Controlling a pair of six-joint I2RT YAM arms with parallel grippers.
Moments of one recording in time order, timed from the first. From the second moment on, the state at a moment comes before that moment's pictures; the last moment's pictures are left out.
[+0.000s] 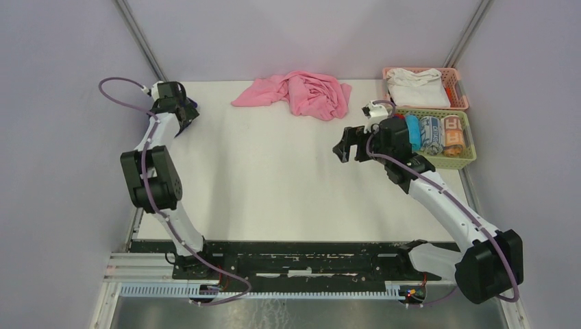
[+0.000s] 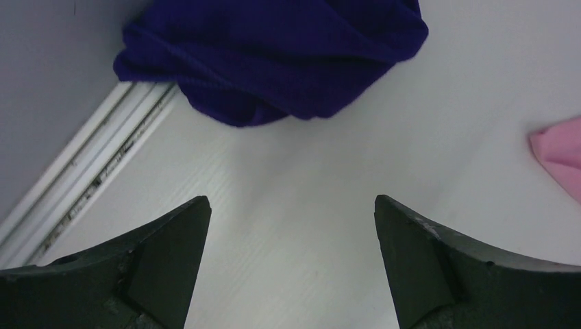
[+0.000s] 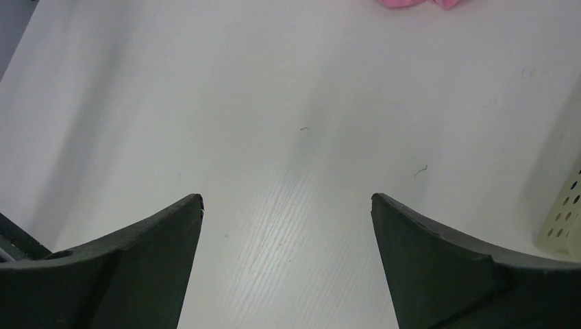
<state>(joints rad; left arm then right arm) 0.18 1.80 1.40 -0.39 -0.30 -0.45 0.36 1.17 0.88 -0.19 -0.17 0.25</state>
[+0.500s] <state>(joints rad) 0.19 2.31 1.89 -0.31 -0.34 0.00 0.40 1.22 0.87 -0.18 -0.15 0.22</state>
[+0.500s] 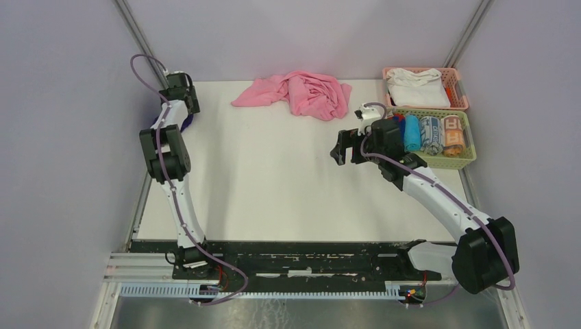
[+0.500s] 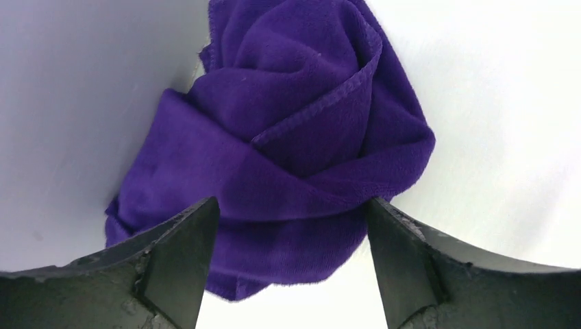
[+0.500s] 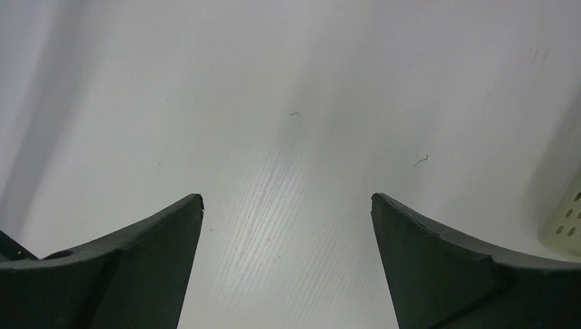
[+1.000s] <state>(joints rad) 0.17 2.39 1.93 -0.31 -0.22 0.04 0.40 1.24 0.87 -0.19 -0.15 0.21</state>
